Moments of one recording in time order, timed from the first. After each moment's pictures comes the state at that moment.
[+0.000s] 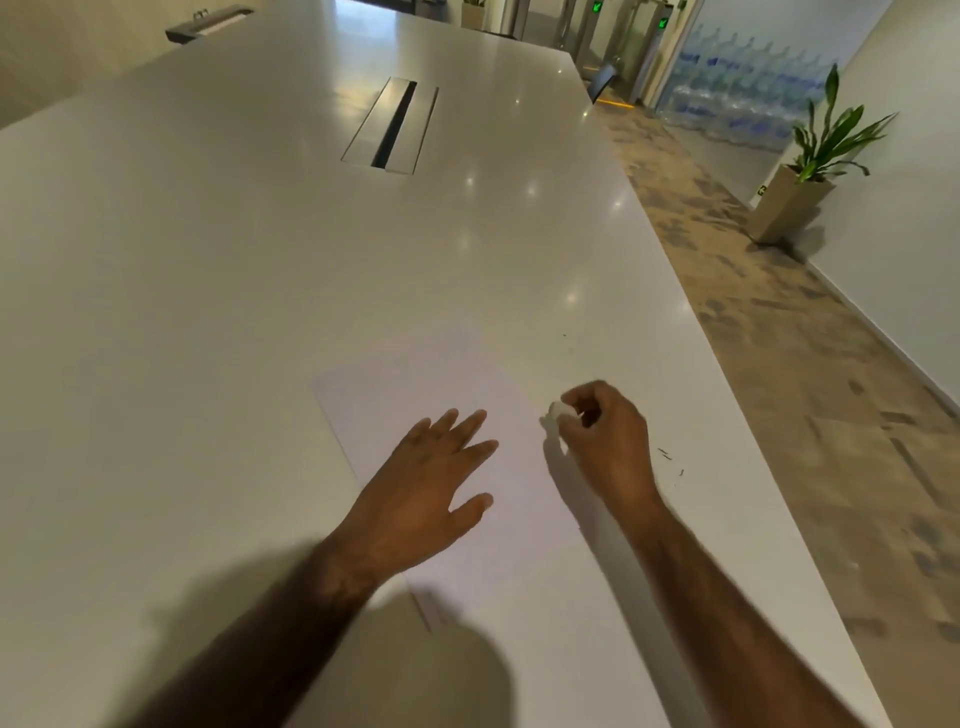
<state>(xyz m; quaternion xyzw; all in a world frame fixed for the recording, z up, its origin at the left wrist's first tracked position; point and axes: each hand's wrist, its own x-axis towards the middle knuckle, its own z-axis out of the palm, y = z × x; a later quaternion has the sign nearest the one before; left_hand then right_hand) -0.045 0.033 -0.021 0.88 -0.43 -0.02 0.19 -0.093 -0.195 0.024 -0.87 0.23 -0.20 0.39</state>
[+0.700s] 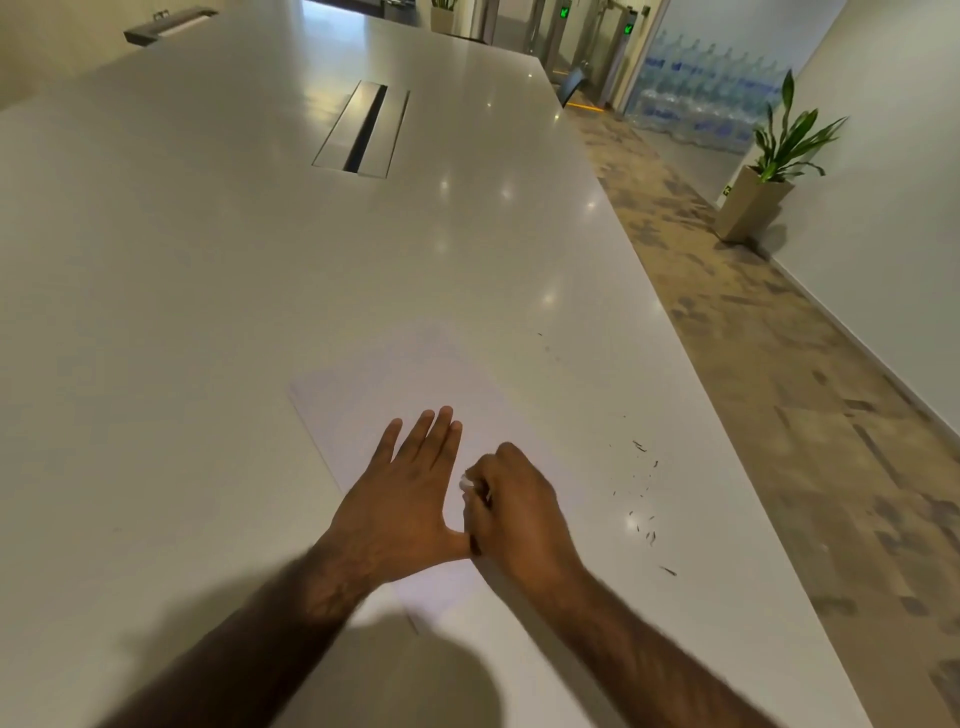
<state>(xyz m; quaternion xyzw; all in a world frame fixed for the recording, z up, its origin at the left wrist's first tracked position) -0.050 0.027 -0.029 0.91 -0.41 -0.05 0.07 -0.138 -0.116 -0.004 -0.95 0.10 -0.16 0.24</state>
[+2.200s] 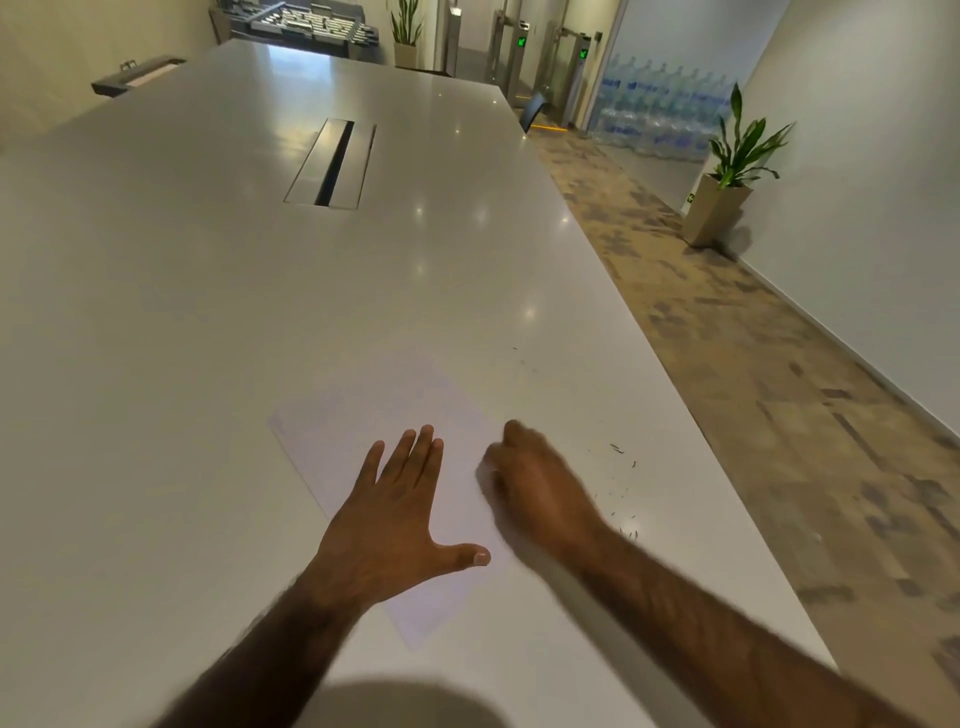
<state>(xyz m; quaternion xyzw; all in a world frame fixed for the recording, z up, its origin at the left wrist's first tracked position) -0.049 0.026 -0.032 0.91 -0.40 -0.05 0.08 -0.132 -0.151 0.038 -0.99 0.02 -0.08 0.10</state>
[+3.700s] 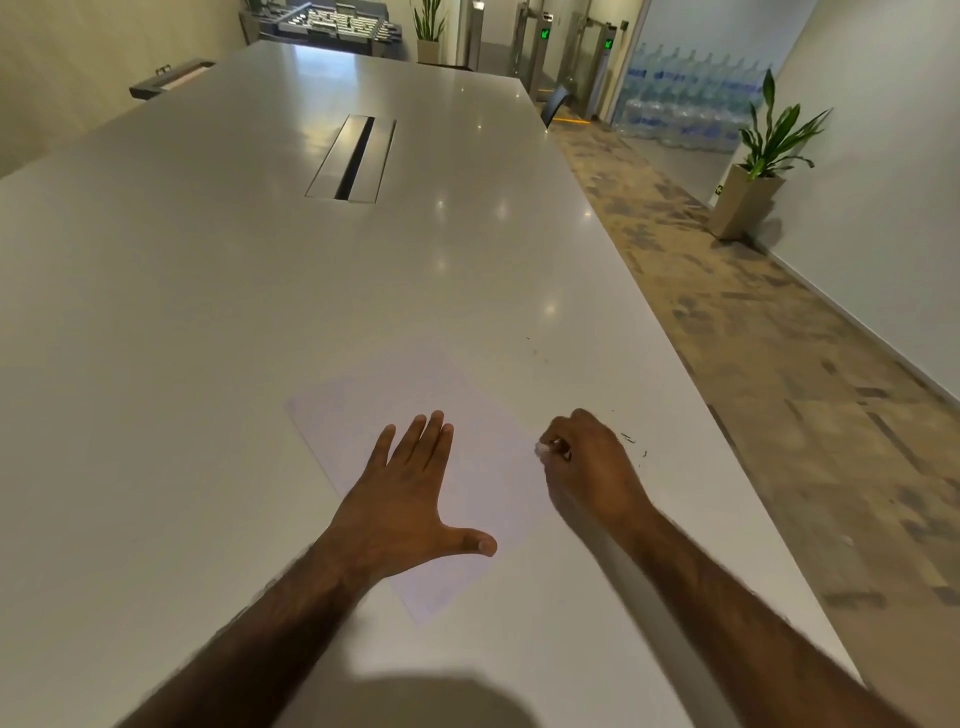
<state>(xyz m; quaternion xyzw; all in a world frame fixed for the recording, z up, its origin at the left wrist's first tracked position) -0.050 0.025 -0.023 0.91 -0.40 -0.09 0.06 -0.144 -0.205 0.034 -0.95 0.17 -0.12 0.24</state>
